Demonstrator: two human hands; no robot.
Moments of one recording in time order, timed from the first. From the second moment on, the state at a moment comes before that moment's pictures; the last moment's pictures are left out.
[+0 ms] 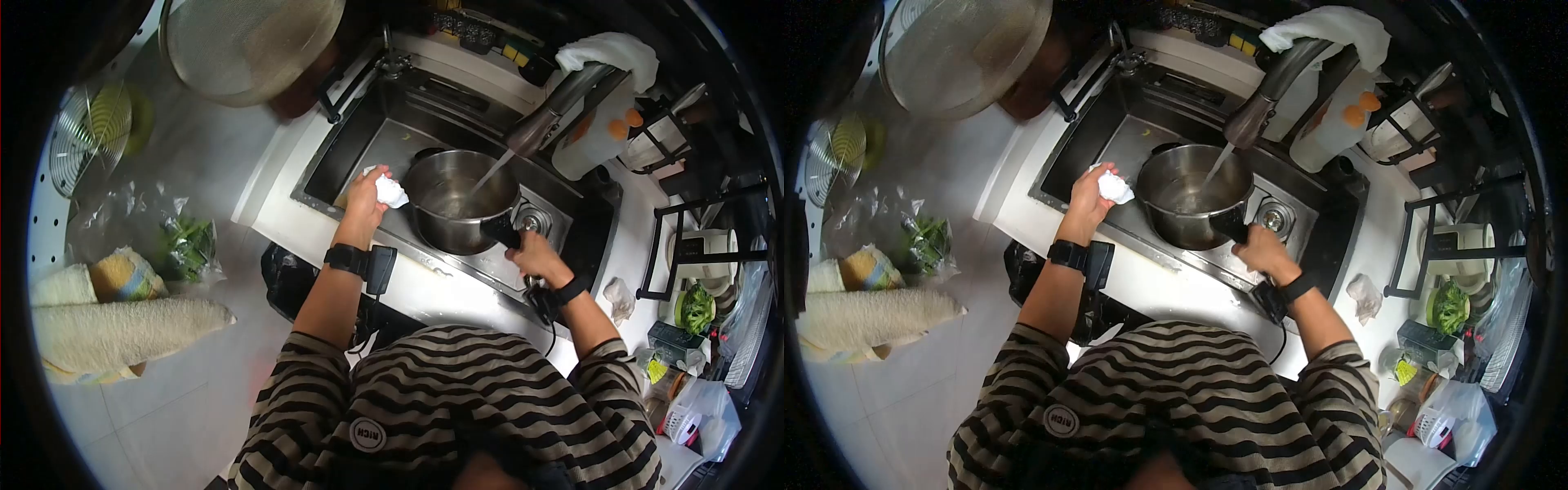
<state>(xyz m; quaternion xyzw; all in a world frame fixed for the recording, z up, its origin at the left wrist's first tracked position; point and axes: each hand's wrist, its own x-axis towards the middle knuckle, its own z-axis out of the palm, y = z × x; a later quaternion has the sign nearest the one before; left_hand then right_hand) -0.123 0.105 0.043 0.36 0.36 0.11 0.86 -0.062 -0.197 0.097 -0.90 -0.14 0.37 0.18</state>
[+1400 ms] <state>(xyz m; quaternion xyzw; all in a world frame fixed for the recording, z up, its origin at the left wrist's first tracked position) -0.161 0.098 0.081 0.36 0.32 0.12 0.87 -0.104 -0.216 0.035 0.05 0.26 0.60 0.75</state>
